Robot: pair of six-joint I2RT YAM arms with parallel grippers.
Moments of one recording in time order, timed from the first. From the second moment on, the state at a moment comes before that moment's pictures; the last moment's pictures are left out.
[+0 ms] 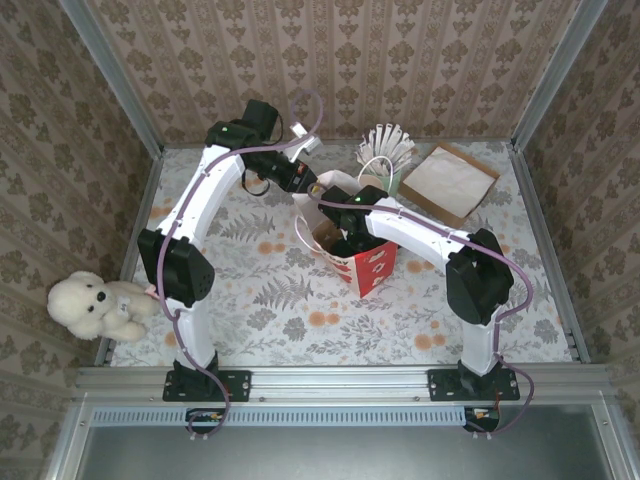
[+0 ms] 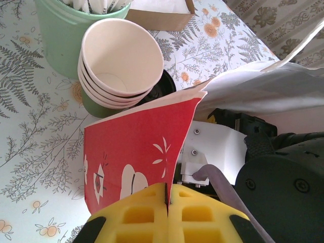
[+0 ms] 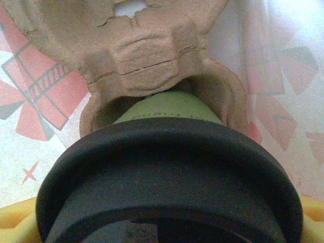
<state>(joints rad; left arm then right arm) -0.42 1.95 2.07 -1.21 0.76 0.31 0.71 1.91 1.61 -1.21 0.11 0.34</state>
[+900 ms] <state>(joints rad) -0.42 1.95 2.07 -1.21 0.76 0.31 0.70 1.90 1.57 -1.17 0.11 0.34</state>
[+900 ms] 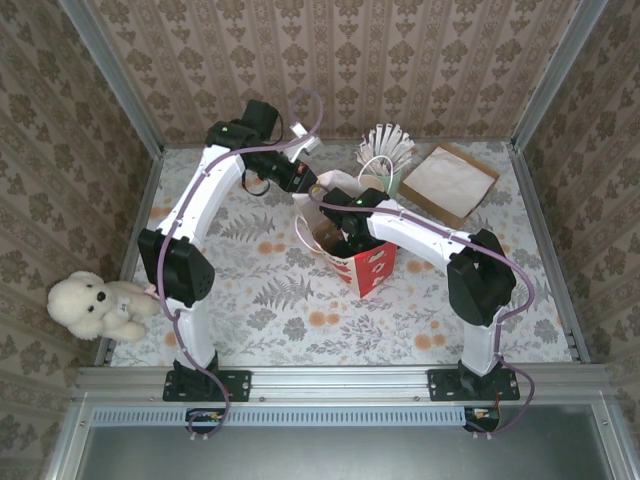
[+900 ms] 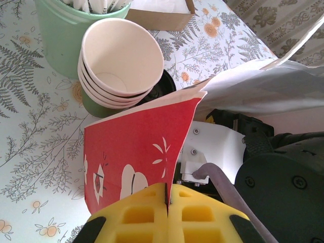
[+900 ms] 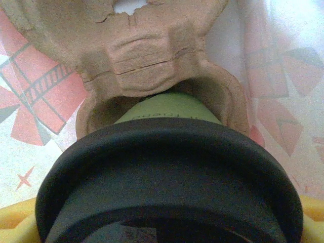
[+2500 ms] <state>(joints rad) -0.43 1.95 2.07 -1.21 0.76 0.30 0.70 1.90 1.57 -1.17 0.19 0.36</state>
